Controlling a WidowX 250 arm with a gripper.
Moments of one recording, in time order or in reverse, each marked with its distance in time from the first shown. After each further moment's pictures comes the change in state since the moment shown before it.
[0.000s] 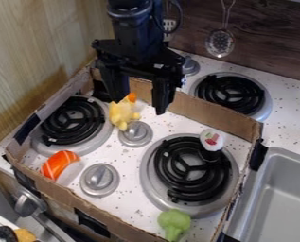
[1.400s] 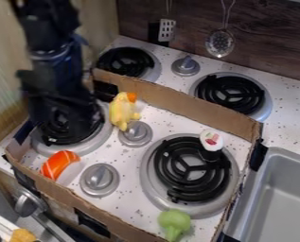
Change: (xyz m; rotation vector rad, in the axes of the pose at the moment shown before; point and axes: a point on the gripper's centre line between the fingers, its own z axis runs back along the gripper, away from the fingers) arm -0.054 0.092 -0.028 0.145 0.072 0.027
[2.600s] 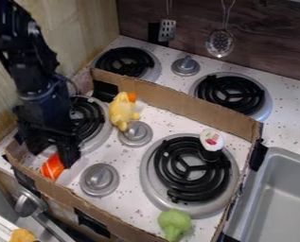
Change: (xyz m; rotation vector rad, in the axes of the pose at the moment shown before) arm -0.005 0.017 -0.059 -0.076 0.018 -0.038
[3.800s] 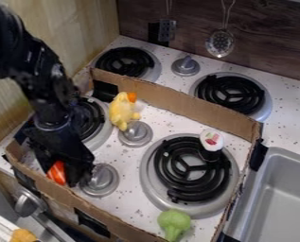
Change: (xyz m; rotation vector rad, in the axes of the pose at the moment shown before) arm -0.005 -0.016 -0.028 0.090 -0.021 0.024
